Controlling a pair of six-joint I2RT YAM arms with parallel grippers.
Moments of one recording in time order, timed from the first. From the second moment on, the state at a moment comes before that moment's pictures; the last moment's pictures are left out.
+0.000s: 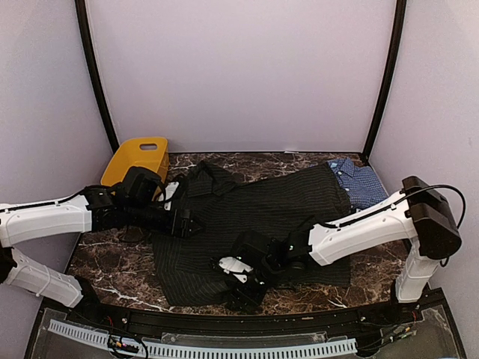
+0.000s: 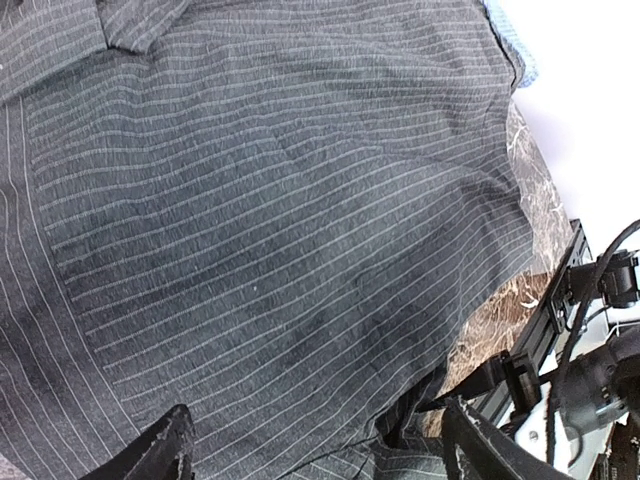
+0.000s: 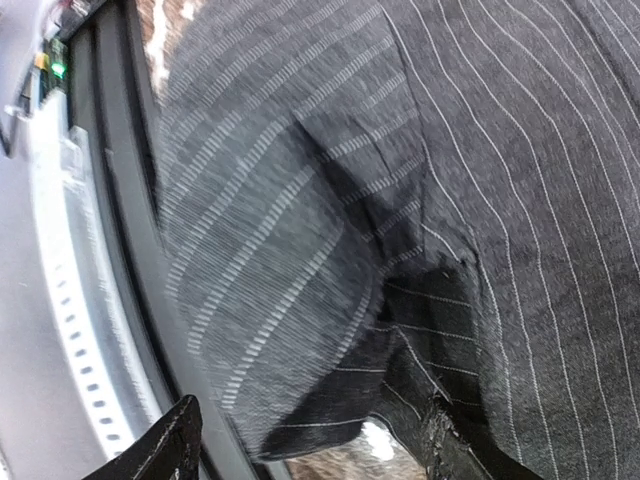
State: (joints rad) left arm -0.75 1.22 0.79 -0.33 0.24 -0.50; right arm 1.31 1.80 1.08 -0.32 -0.22 0.24
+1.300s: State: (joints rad) left arm -0.75 1.33 0.90 -0.36 0.22 -0.42; right arm 1.33 1.76 1.06 -0.36 -0.21 0.22
